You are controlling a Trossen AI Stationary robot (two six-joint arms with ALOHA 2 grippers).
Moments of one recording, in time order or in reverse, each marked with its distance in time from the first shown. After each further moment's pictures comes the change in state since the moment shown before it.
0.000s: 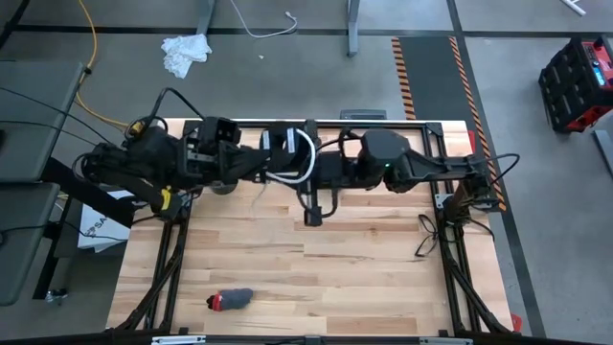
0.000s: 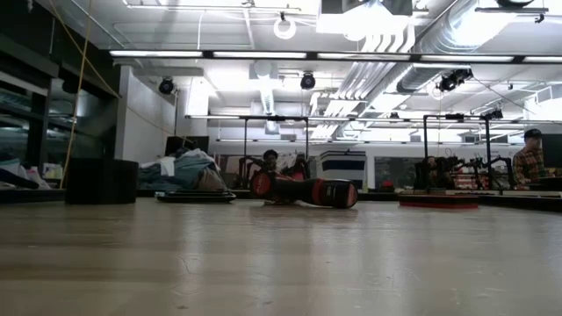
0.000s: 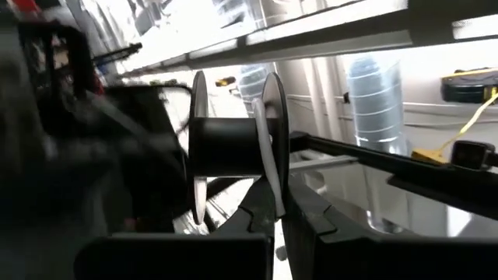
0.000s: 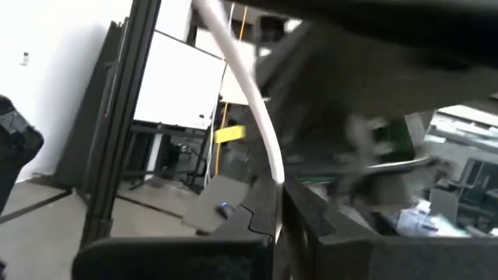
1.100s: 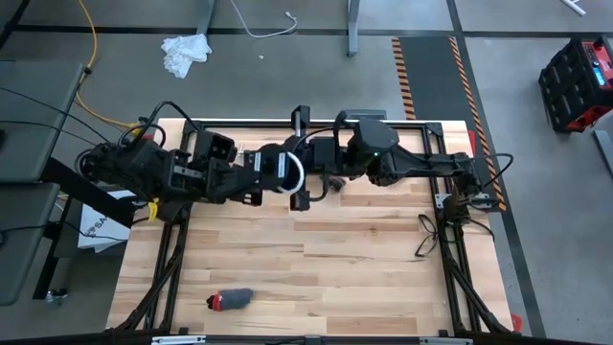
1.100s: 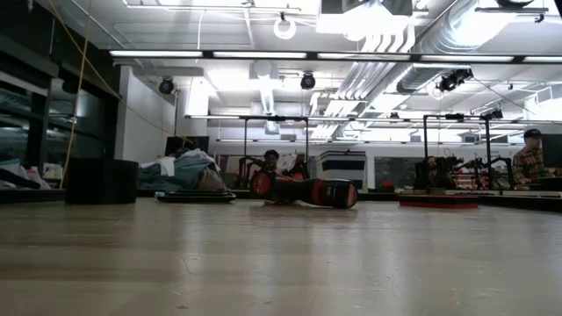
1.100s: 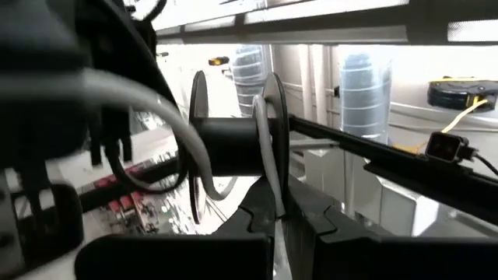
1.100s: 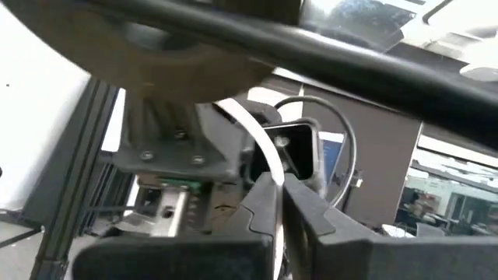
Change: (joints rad) left arm -0.116 -0.005 0.000 -0.001 -0.042 -0.060; right arm -0.070 0.056 0.000 0.200 -0.077 -0.002
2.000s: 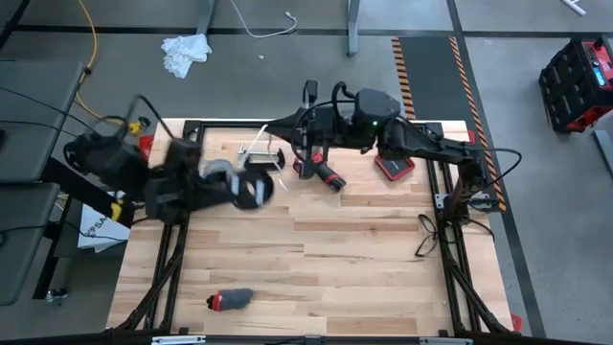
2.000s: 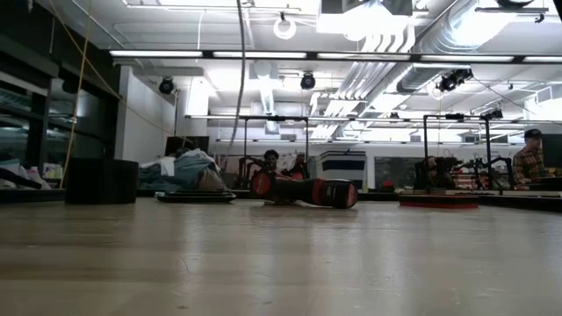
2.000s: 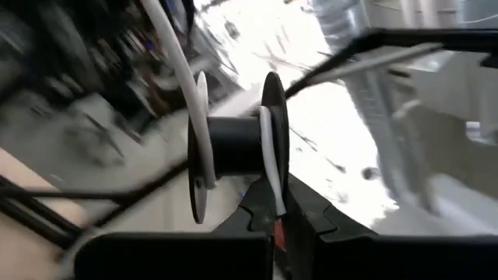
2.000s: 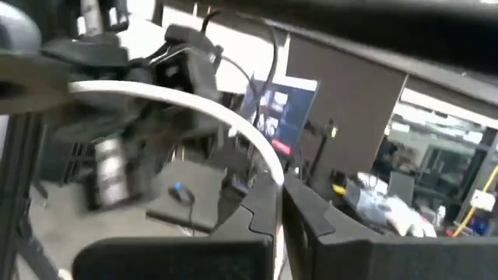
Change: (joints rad) left arm -0.100 -0.183 0.000 -0.537 -0.089 0.275; right arm -0.130 -0.060 -0.001 -0.237 -0.036 0.008
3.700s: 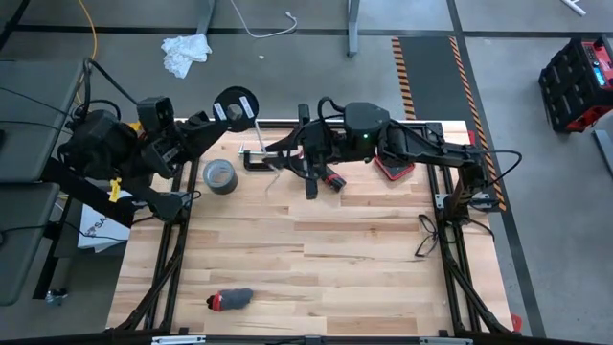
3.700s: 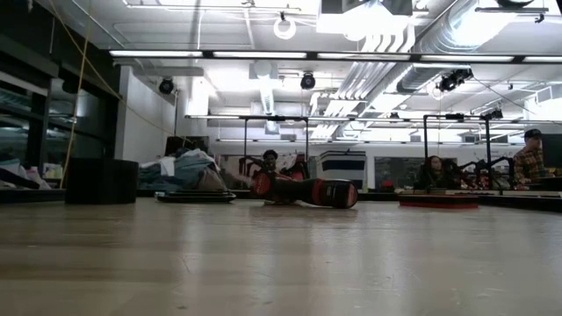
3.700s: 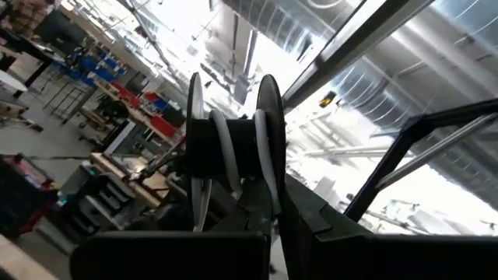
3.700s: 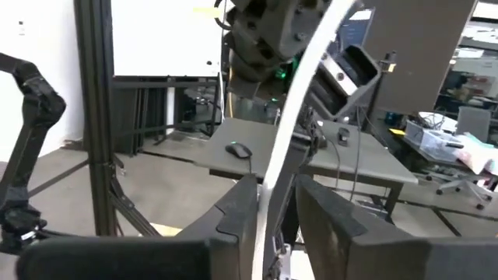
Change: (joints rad) left arm 0.156 -0.039 0.000 0.181 -0.218 0.435; right arm 0.045 -0.002 -0.002 -0.188 -0.041 0.160
